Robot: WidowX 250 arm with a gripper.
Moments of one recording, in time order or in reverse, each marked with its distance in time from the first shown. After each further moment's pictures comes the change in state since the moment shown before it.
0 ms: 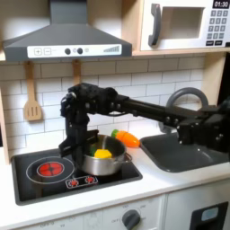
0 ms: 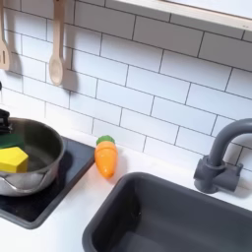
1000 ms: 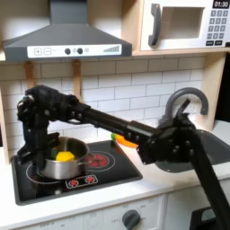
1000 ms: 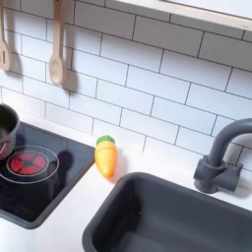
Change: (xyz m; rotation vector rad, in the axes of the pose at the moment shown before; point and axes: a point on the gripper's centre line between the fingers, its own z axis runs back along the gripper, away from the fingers) arm 0.036 0.076 0.003 0.035 -0.020 0.169
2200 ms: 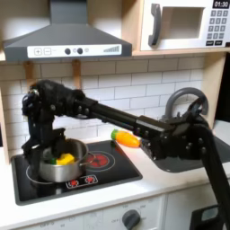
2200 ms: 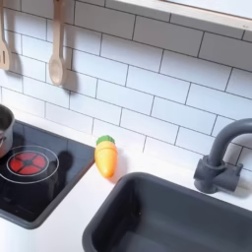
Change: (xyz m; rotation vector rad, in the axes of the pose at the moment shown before) arm -0.011 -0.008 0.019 -0.018 -0.031 -0.068
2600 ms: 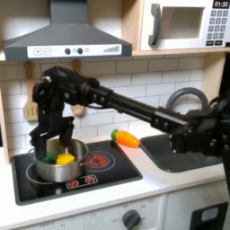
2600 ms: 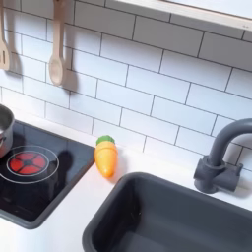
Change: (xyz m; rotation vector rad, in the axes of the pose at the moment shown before) arm -0.011 -0.014 0.032 -0.009 -0.076 -0.049
